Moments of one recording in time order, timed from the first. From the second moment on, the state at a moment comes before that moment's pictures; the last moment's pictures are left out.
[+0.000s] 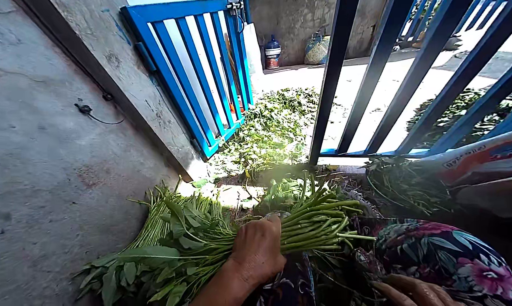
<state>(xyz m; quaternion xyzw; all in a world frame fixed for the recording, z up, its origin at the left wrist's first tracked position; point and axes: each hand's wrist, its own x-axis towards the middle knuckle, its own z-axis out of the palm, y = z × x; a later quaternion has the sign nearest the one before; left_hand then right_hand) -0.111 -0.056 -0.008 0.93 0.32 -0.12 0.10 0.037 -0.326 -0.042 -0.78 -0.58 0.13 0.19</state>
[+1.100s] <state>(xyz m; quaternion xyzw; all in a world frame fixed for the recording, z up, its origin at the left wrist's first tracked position) -0.108 -0.041 -0.009 0.94 0.30 -0.16 0.11 0.044 -0.180 -0.054 -0.70 -0.68 -0.12 0.17</state>
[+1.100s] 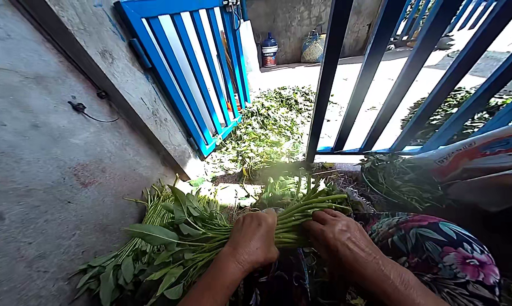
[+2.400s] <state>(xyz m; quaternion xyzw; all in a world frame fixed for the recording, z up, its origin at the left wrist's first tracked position) -0.115 -0.051 -0.015 0.94 0.31 -0.13 0.09 0.042 -0.164 -0.037 -0.60 -0.78 -0.16 0.13</state>
